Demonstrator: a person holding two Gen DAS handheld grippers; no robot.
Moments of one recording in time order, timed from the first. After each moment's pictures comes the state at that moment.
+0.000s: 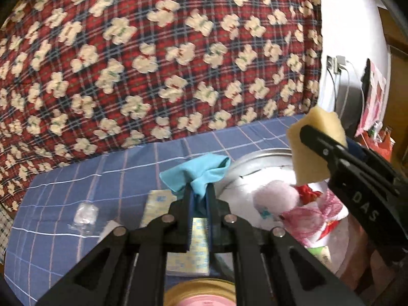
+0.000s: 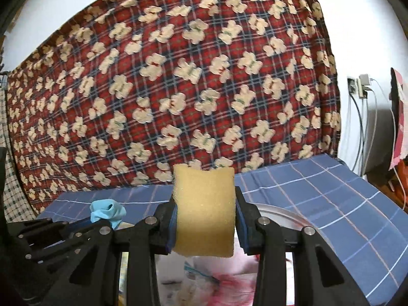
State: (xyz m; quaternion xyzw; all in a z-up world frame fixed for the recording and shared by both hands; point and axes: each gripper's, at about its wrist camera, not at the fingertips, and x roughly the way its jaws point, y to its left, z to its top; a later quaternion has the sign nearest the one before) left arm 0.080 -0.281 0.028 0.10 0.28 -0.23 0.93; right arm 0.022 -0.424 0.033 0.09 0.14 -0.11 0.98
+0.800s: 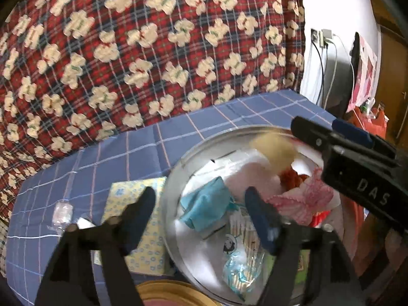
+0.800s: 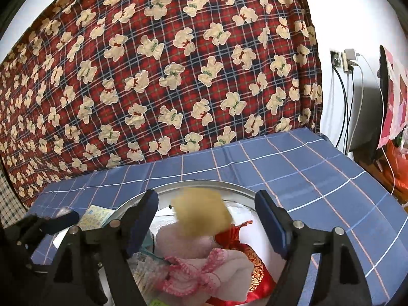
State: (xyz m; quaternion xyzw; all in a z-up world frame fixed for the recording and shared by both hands) left arm 0.073 -0.327 0.006 0.15 0.30 -0.25 0.91; right arm 0.020 -0.472 0.017 0.11 0.21 -0.14 0.96
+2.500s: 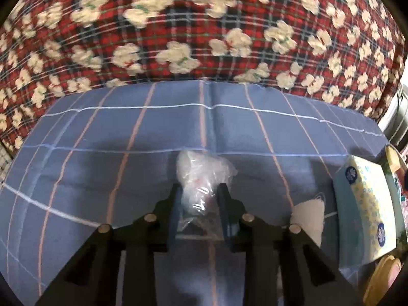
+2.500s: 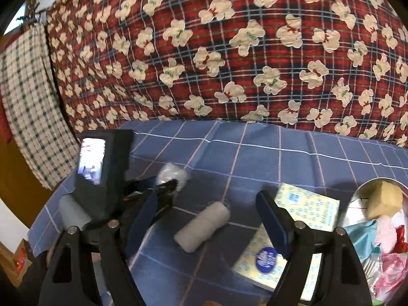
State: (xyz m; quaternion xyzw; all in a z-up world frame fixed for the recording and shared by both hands) left arm 0.242 -0.067 -0.070 0.01 0.40 -0.13 0.91; right arm 0.137 -0.204 0.003 0.03 0.33 0.07 0.94
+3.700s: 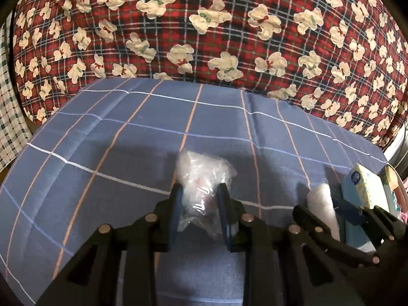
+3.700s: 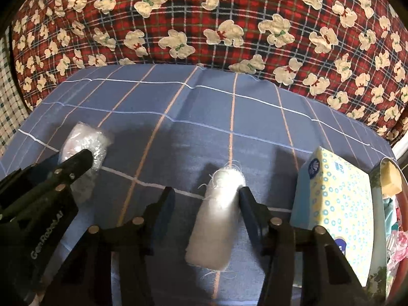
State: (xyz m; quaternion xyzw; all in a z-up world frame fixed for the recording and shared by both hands) left arm 0.212 -0.013 -0.070 -0.05 0.38 -0.08 0.92; right arm 0.194 -0.148 -0.071 -0.05 0.43 -0.06 0.90
